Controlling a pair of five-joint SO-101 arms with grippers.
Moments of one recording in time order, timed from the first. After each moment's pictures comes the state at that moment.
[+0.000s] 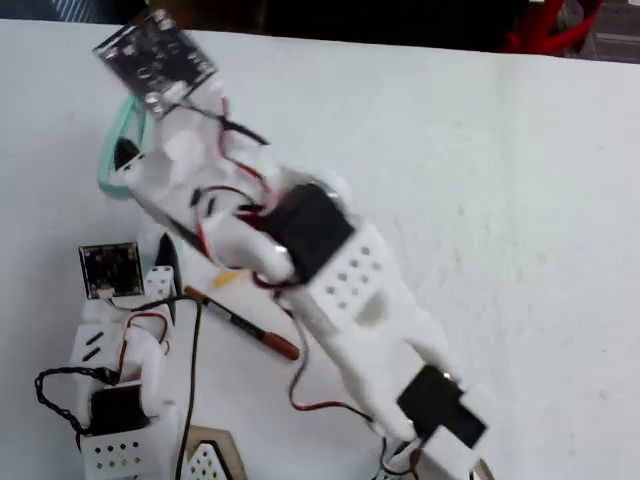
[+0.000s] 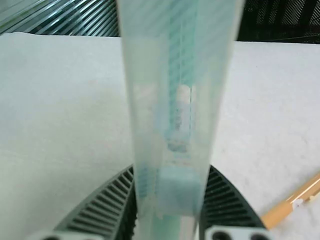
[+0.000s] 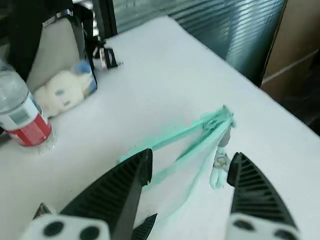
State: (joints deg) left arm -14.2 -104.0 94.3 42.2 -4.1; right arm -51.6 1.3 -42.9 73.7 2.2
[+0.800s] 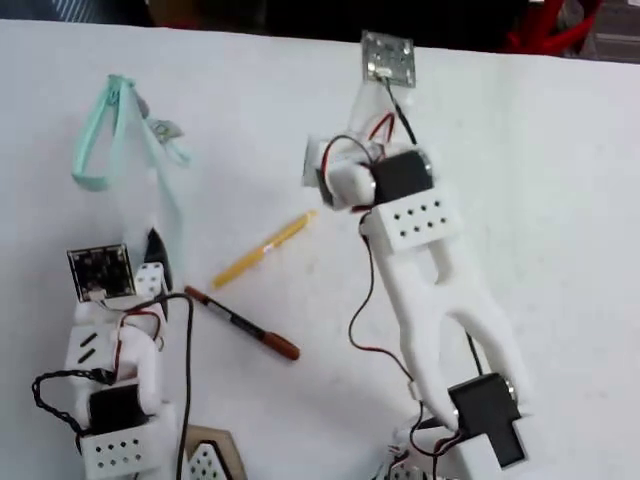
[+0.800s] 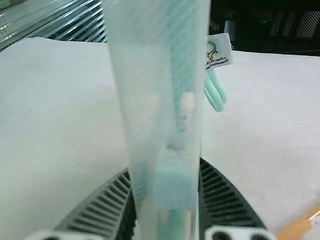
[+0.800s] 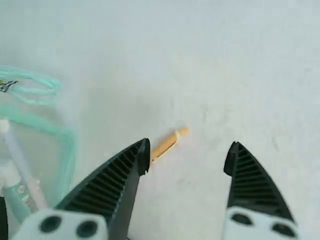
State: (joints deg) left arm -17.3 -104.0 95.9 38.4 -3.9; right arm -24.2 -7.4 2.3 65.7 -24.5
